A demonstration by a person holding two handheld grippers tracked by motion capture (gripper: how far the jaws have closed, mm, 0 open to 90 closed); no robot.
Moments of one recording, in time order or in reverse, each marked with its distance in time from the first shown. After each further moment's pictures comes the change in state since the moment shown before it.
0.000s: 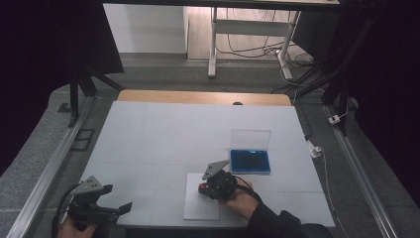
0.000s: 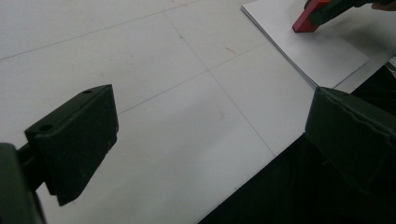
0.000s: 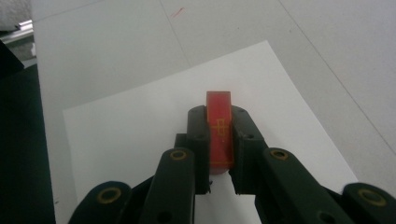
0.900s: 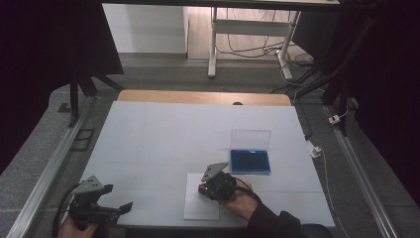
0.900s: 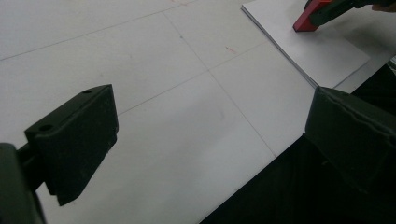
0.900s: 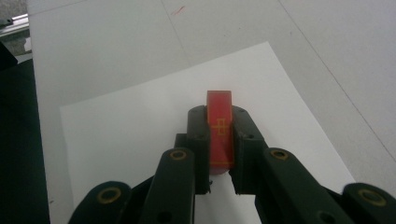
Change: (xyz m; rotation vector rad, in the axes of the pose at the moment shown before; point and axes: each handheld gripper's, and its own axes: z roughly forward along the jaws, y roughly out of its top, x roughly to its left) left arm 0.000 0.001 0.001 0.004 0.000 0.004; right arm 0.003 0.000 0.001 -0.001 -0.019 -0.026
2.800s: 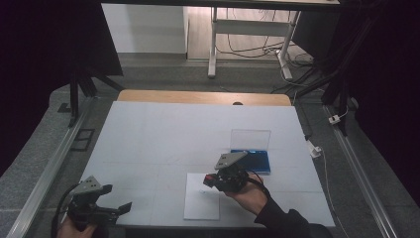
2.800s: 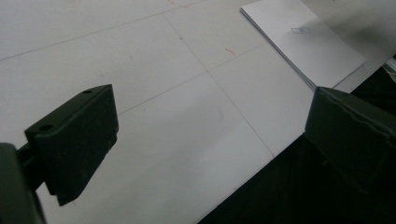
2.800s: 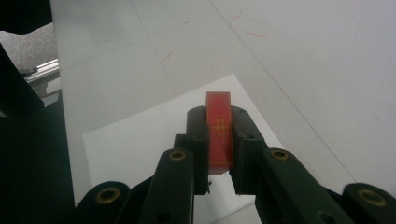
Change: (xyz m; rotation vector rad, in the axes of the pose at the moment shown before) left arm 0.001 -0.002 -0.002 -0.011 -0.006 -0.006; right arm -0.020 0.000 -0.038 -0.137 0.022 0.096
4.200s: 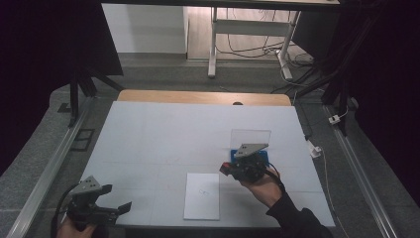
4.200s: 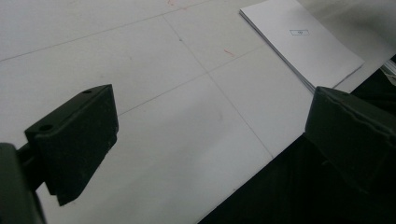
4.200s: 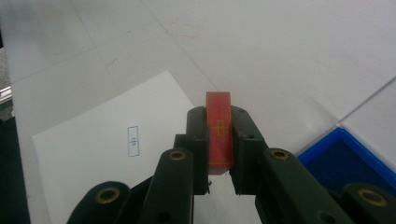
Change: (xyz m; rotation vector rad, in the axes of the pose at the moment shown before) left arm 0.001 0.000 -0.001 -0.006 -0.004 -0.002; right arm -0.035 -0.013 -0.035 -0.048 -0.118 0.084
